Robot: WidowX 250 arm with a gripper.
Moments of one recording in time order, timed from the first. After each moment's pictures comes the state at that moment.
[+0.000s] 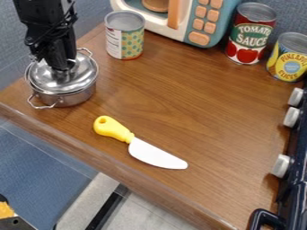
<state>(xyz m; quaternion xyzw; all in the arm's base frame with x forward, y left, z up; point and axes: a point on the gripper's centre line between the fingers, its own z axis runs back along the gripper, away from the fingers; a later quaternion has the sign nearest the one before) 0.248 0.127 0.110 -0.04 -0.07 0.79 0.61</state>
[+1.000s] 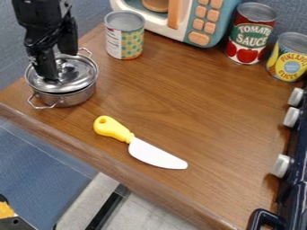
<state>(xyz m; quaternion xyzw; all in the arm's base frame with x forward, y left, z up) 0.246 0.133 0.105 -0.02 -0.06 0.81 0.59</state>
